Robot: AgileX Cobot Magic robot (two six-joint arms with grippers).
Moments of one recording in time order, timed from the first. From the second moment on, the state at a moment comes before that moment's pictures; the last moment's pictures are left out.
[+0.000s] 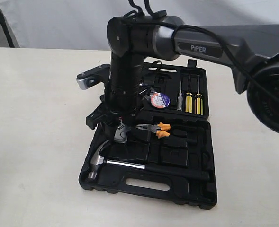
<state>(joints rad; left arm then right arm) -0.40 1.30 -0.96 0.82 0.66 -0.60 0.59 2.24 -1.85 0.16 1.21 -0.20</state>
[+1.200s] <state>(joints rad) -0.40 1.30 -0.96 0.82 0.66 -0.60 0.58 2.33 -1.91 0.05 1.10 0.06</state>
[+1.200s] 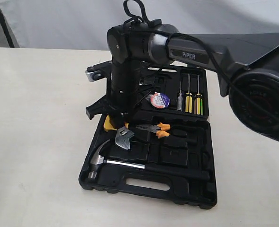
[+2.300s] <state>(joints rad) -0.40 1.30 -0.96 0.82 0.66 -0.60 0.50 2.01 -1.45 0.08 0.94 0.65</state>
